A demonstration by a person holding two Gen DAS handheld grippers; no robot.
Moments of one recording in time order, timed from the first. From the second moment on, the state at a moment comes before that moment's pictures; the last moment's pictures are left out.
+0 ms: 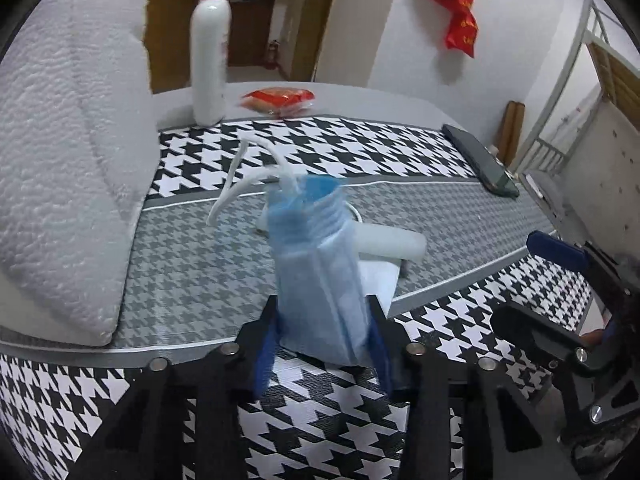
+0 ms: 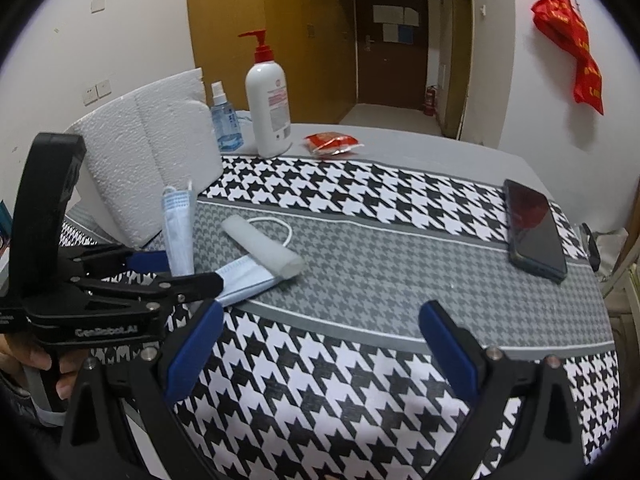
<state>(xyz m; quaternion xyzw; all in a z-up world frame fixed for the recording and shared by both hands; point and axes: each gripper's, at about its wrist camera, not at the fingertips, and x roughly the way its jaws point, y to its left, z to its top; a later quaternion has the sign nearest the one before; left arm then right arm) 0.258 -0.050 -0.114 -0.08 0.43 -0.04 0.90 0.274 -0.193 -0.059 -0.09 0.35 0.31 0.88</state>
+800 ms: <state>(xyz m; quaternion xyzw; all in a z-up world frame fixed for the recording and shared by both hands) 0.214 -0.058 -0.109 0.01 0.44 -0.17 0.88 0.255 -0.181 -0.065 -0.10 0.36 0.34 0.86</state>
